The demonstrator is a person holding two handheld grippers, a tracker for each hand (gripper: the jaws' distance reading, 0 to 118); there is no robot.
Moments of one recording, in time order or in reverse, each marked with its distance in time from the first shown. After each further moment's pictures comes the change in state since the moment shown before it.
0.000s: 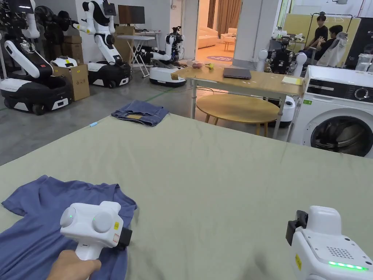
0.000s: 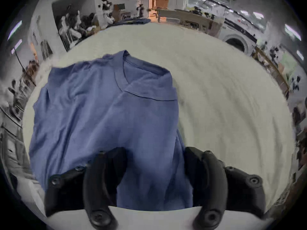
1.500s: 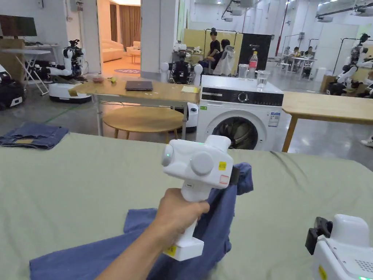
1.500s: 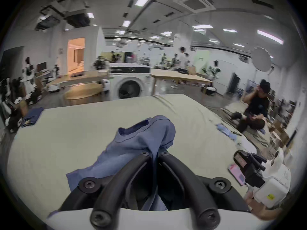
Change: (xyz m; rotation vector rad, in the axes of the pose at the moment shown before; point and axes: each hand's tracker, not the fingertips) left arm 0.436 0.093 0.172 0.353 -0.730 -0.516; right arm 0.199 0.004 0.117 0.082 -0.389 -0.126
